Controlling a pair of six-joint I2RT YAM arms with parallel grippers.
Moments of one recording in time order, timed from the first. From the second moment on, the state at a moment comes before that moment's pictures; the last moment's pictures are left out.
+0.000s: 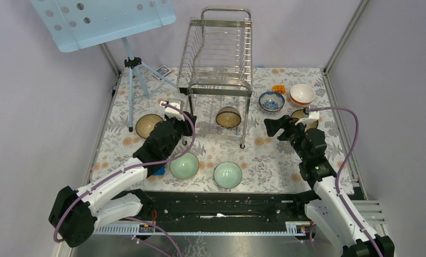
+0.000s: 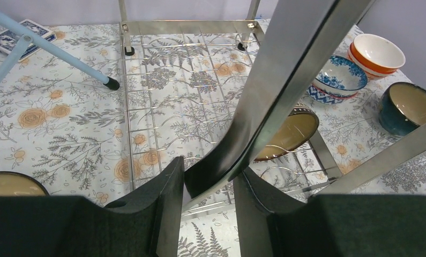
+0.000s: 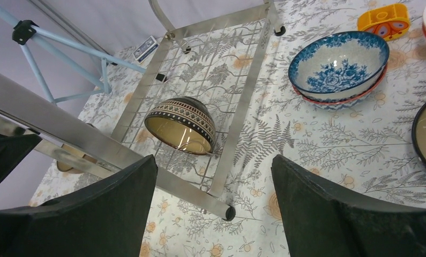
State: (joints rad) left arm -0.68 1.00 0.60 0.27 -0.31 -0.23; right arm 0.25 0.69 0.43 0.16 -0.10 0.49
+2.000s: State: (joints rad) left arm -0.61 1.14 0.66 0.35 -0.22 -0.18; right arm 0.53 1.05 0.59 0.43 -0.16 0.20
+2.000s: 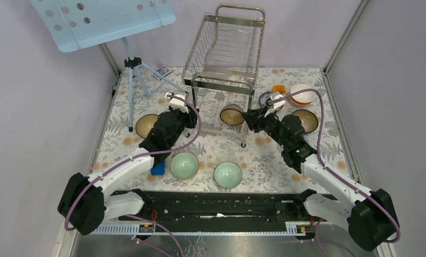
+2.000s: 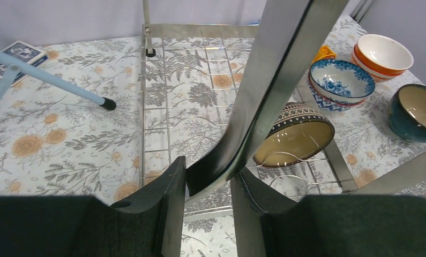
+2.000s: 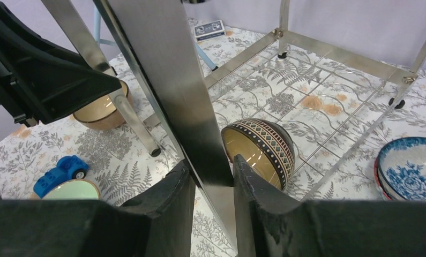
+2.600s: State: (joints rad) left arm -0.60 1.29 0.75 0.40 -0.23 -0.18; right arm 0.60 1.01 0.62 0.32 0.01 0.22
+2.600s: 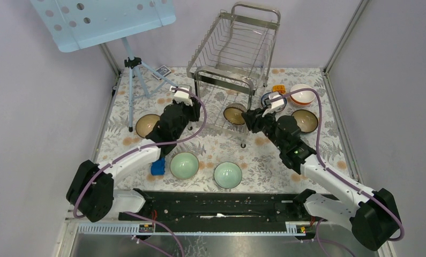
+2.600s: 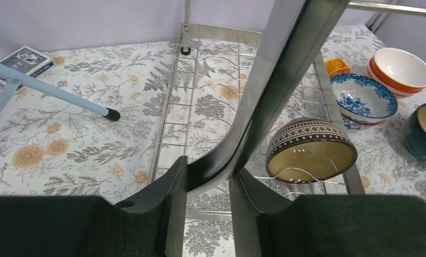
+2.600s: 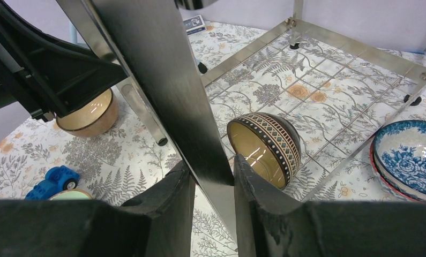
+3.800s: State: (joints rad) left arm -1.01 0.80 0.49 0.07 -0.51 -1.17; right arm 0.66 0.64 0.64 0.00 0.18 0.35
